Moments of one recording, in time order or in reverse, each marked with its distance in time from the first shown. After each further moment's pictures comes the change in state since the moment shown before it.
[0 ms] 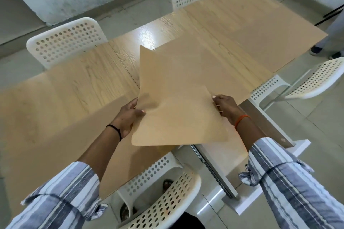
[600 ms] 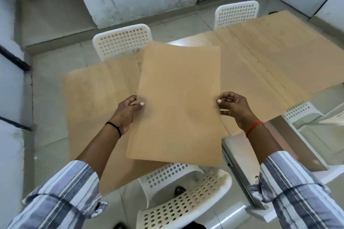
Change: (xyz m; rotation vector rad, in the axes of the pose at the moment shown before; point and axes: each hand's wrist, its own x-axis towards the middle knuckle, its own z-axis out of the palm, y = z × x) left_hand -0.098 -0.014 -0.139 -0.113 0.201 0.147; right_hand -0.098 -0.039 0.103 0.003 -0.205 -0.310
